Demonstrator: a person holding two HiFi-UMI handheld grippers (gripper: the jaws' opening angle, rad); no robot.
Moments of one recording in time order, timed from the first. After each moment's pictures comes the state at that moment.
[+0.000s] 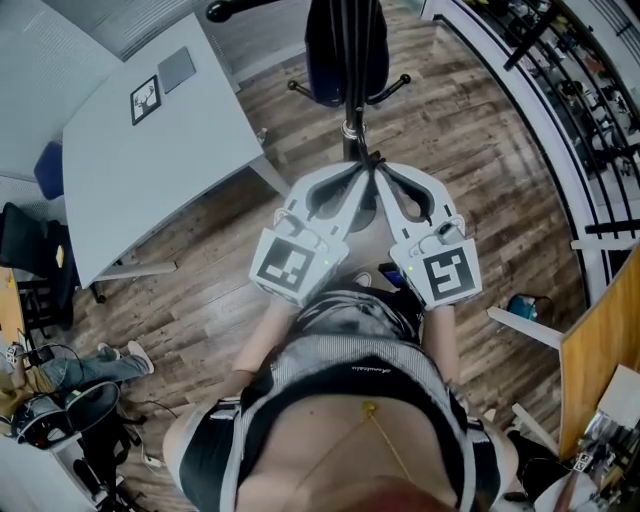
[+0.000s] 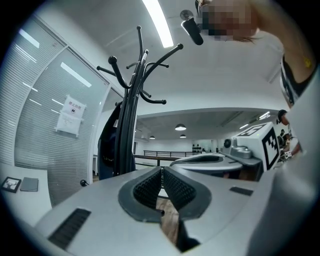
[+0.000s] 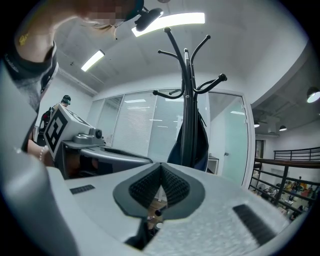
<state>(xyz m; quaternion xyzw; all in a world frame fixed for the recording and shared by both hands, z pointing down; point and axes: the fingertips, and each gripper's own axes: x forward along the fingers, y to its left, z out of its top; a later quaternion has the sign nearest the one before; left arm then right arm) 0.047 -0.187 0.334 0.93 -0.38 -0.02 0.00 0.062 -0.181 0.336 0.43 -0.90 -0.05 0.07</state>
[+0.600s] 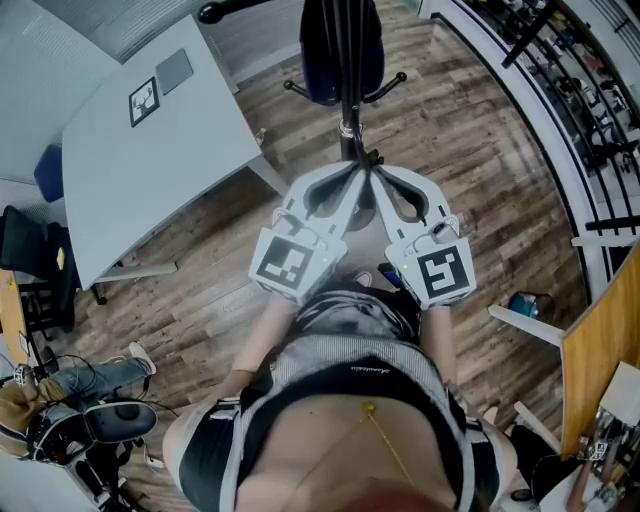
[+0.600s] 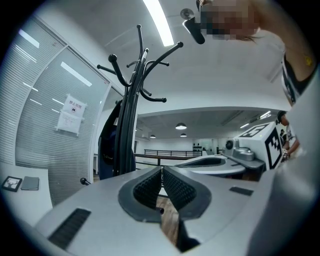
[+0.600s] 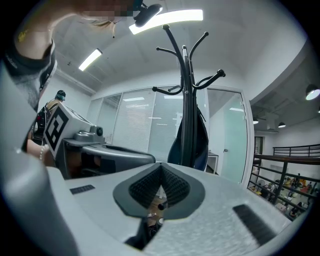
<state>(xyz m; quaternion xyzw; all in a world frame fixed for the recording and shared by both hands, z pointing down) 0.050 -0.190 0.335 0.92 -0.38 -0.03 0.01 0.064 -0.180 0.346 0.43 -0.90 -0.03 0.07</state>
